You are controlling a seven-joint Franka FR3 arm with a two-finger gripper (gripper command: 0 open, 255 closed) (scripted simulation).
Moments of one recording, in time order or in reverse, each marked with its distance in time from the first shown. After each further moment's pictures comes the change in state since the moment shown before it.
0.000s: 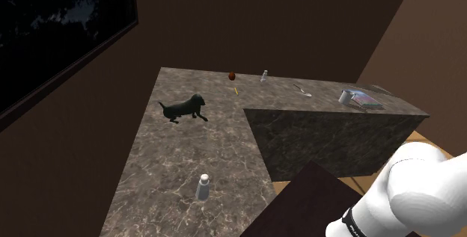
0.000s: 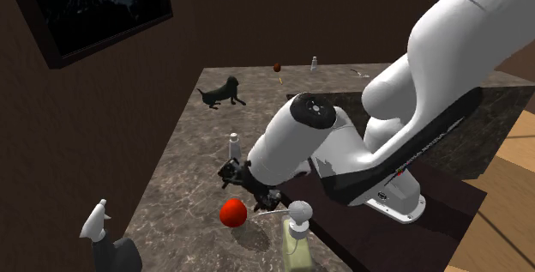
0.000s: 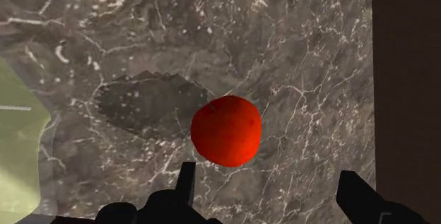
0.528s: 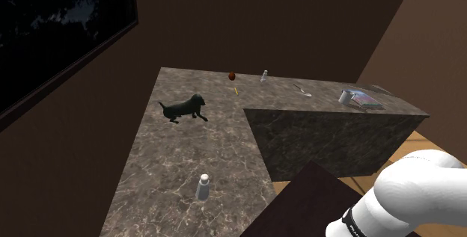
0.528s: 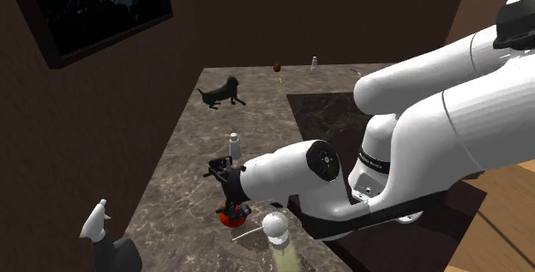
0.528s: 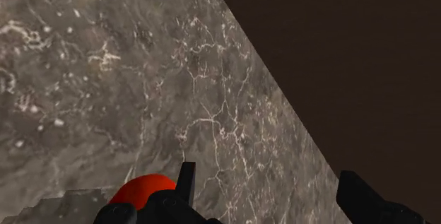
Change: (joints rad) arm -0.336 -0.332 0.442 0.076 0.342 0.403 0.369
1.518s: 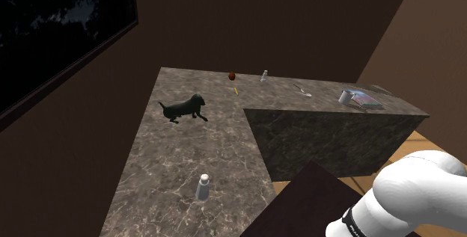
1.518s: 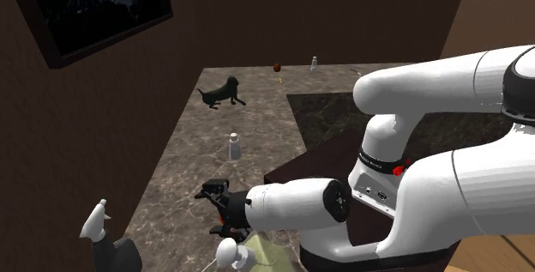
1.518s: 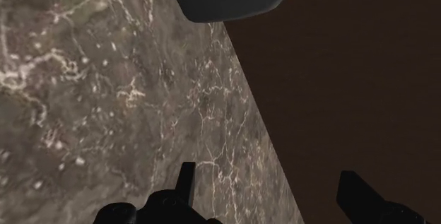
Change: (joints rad) arm -0.029 -0.203 0.186 0.140 0.307 0.109 -0.227
